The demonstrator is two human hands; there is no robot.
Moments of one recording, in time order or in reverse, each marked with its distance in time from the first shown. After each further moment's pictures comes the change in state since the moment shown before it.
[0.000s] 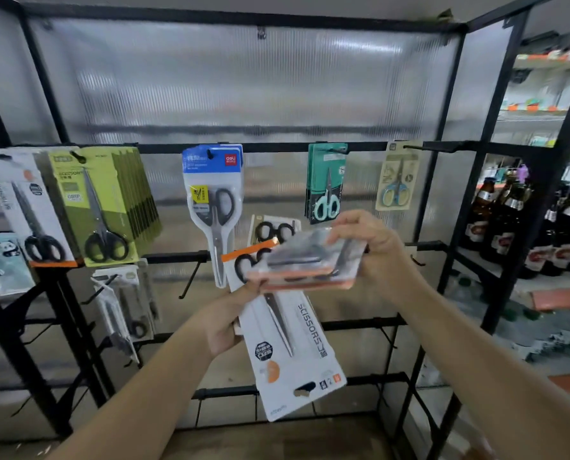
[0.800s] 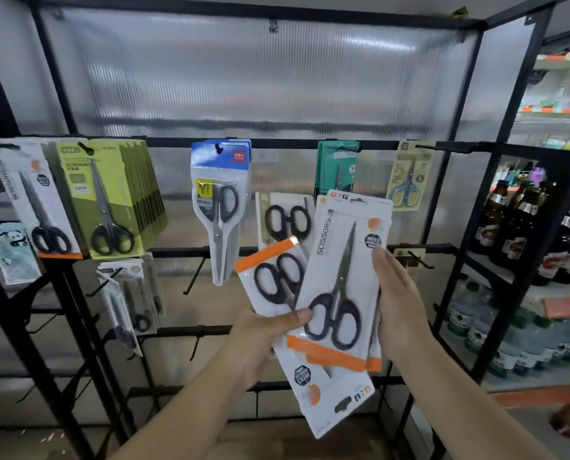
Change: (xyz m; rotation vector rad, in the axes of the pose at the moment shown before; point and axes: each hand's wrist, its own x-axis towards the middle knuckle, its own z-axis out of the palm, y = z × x) left_hand -0.024 -0.028 0.035 -0.004 0.033 0.190; right_hand -0.036 0.025 0.030 0.729 0.444 0.468
